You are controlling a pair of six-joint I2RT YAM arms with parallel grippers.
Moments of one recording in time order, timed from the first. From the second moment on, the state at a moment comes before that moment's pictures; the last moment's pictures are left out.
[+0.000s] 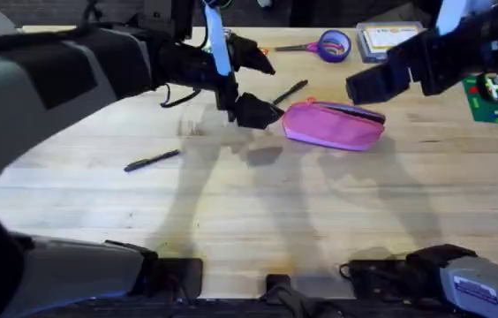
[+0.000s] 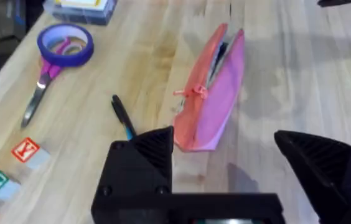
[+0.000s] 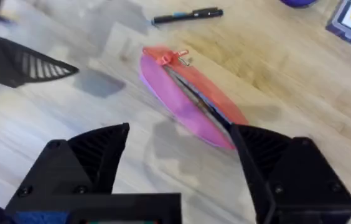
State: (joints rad) left arm -0.22 1.56 1.05 -0.36 1.00 0.76; right arm 0.21 1.22 1.38 -1.11 -0.19 -0.24
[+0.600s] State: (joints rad) left arm -0.22 1.54 1.05 -0.41 0.93 0.78; right arm 0.17 1.32 1.38 -1.08 -0.21 -0.92
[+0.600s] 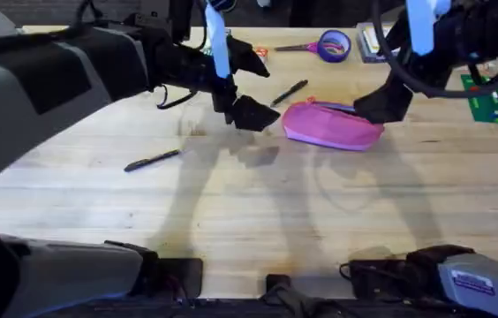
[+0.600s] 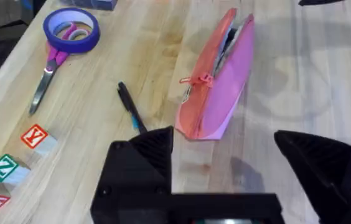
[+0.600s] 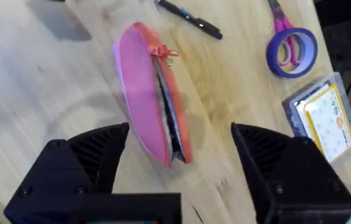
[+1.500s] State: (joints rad) left arm -0.22 1.54 1.05 -0.41 0.92 0.79; right arm 0.16 1.47 1.38 -1.15 -0.27 -0.98
